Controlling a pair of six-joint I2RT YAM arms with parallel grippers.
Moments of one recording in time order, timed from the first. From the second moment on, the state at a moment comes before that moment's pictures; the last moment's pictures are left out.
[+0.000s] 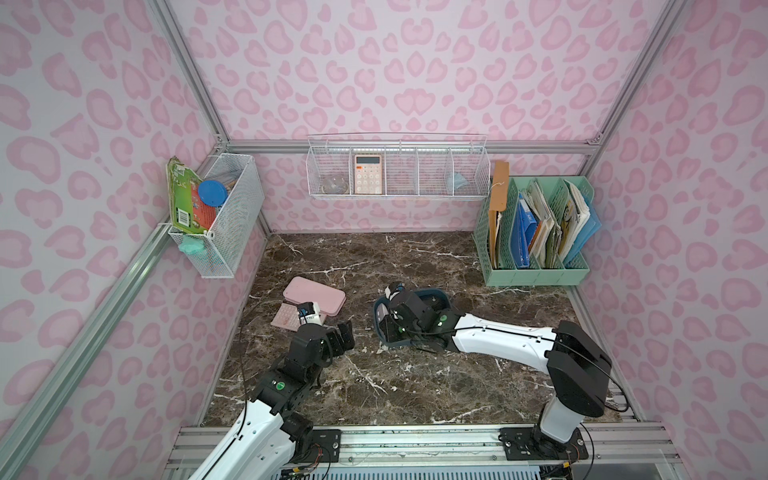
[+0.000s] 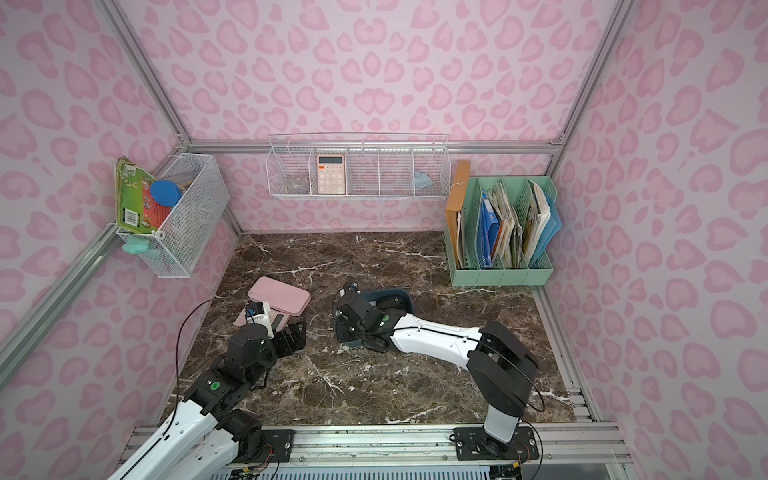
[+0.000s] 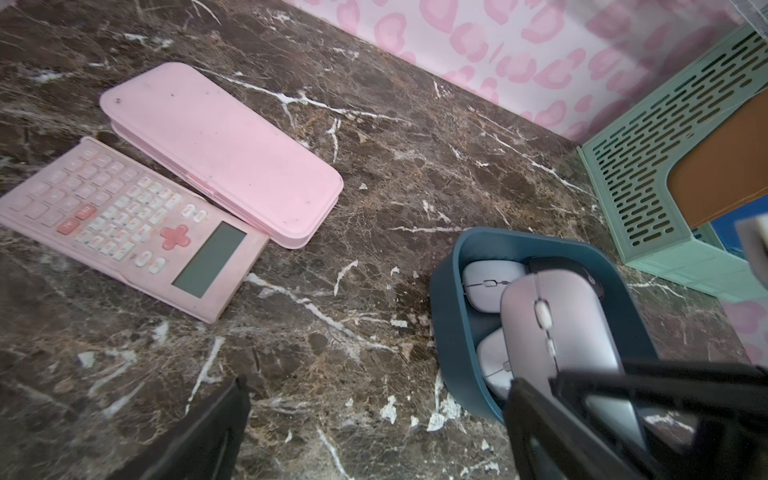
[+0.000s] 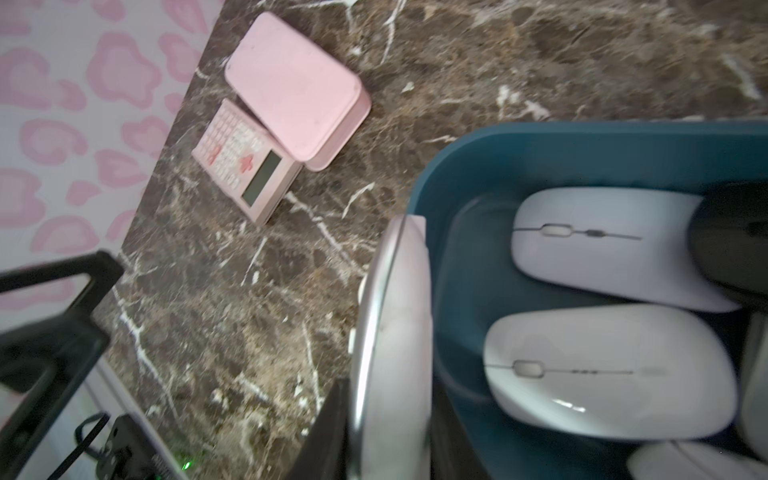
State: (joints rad) left arm -0.43 0.59 0.44 -0.39 -0.25 -0.57; right arm 1.09 1.72 1.19 -0.22 0.08 0.67
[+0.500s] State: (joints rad) left arm -0.43 0.40 0.44 -0.52 -0.38 -0.60; right arm 1.20 1.80 1.16 -0.16 0.04 0.74
